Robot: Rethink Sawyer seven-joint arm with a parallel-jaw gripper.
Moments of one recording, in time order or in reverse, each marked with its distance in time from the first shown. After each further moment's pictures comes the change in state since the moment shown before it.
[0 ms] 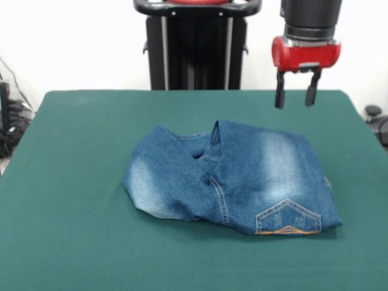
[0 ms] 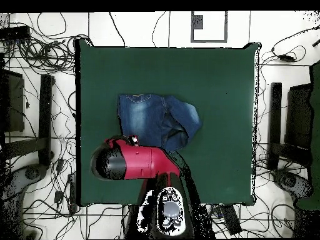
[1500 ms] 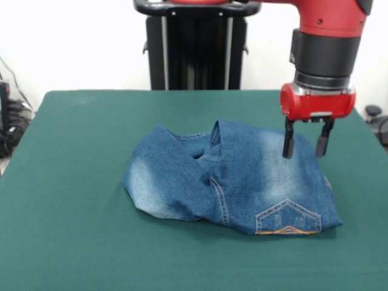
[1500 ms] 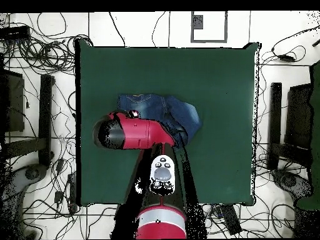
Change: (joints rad) arm 0.052 0.194 -0.061 -0.278 0.052 0.000 0.000
